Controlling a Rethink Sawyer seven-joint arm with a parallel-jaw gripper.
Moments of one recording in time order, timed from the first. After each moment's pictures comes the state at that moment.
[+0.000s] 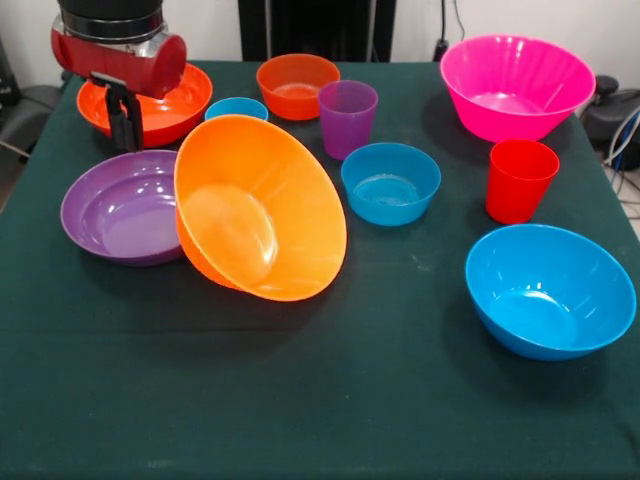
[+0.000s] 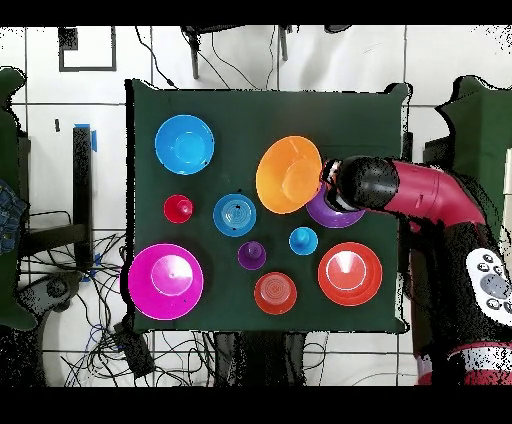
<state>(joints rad) -0.64 -0.64 0.26 1.46 -0.38 0.70 1.94</state>
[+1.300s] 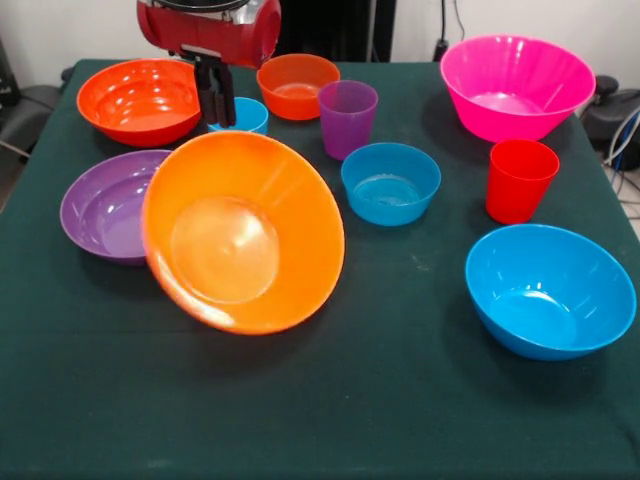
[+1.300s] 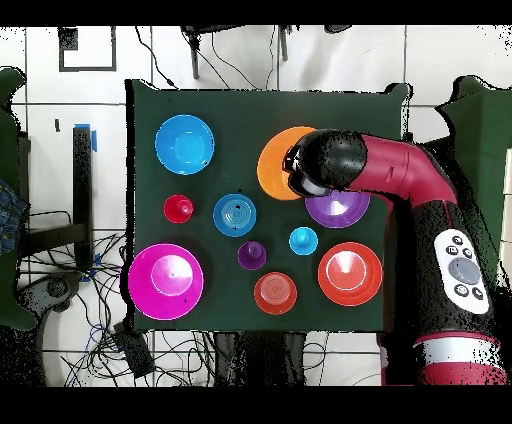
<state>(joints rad) -0.54 -0.68 0.26 1.43 -0.26 0.86 1.94</state>
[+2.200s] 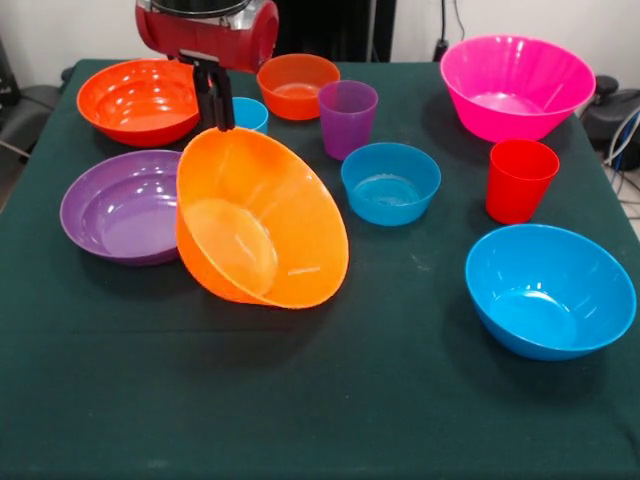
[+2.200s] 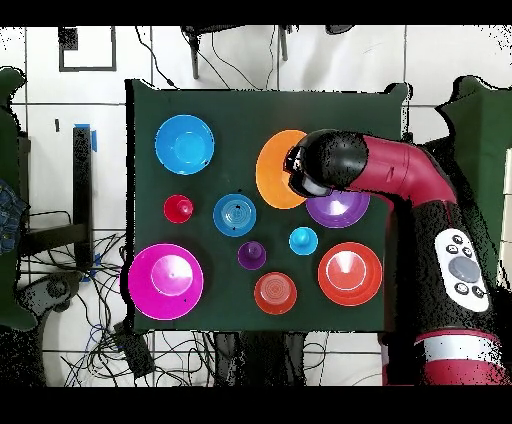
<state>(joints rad) -0.54 -0.66 0.26 1.42 -0.26 0.86 1.94</state>
